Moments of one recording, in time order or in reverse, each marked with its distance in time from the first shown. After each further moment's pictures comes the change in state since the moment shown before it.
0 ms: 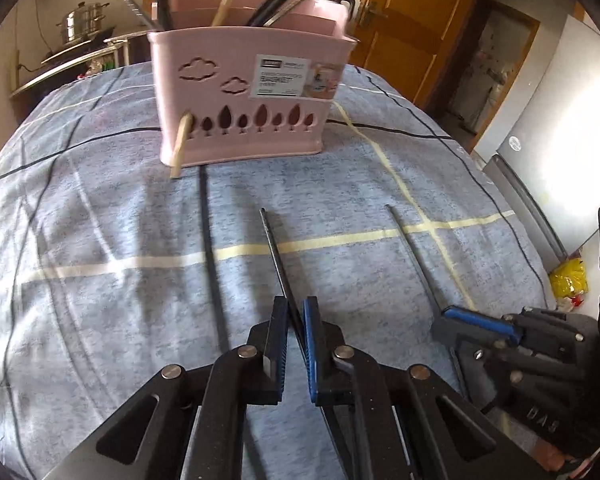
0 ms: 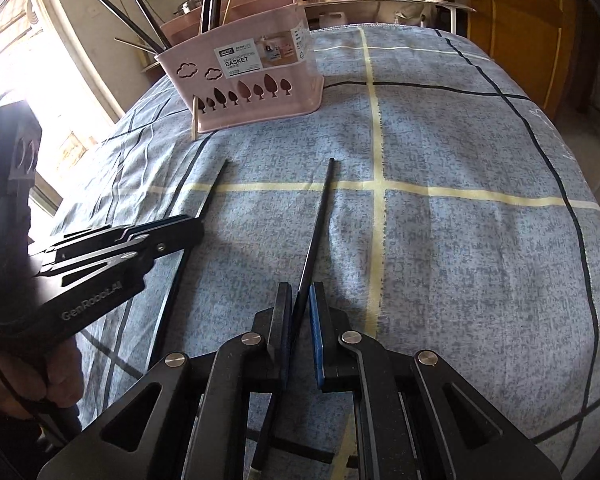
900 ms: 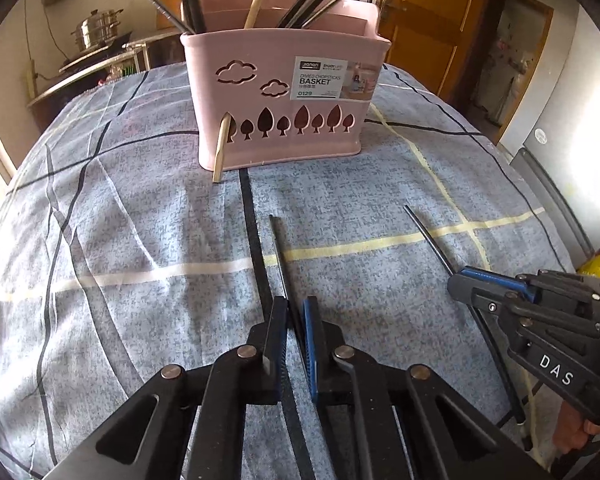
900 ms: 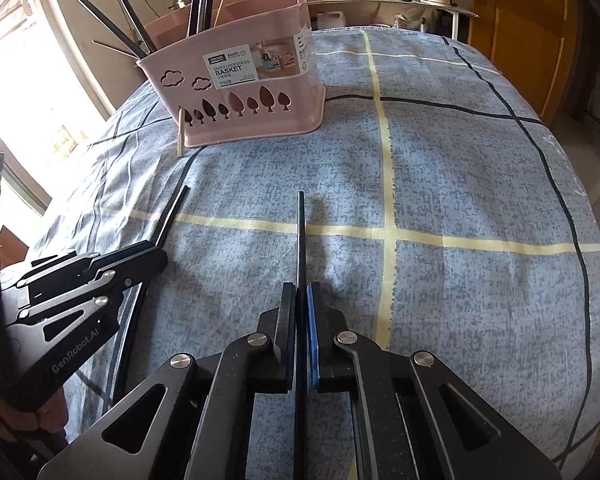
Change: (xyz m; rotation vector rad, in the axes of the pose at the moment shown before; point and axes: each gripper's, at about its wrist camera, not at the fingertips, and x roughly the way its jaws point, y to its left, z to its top) left arm 0.006 0.009 0.012 0.005 0.020 0.097; right arm 0.017 0.005 0.030 -0.020 0.011 -0.038
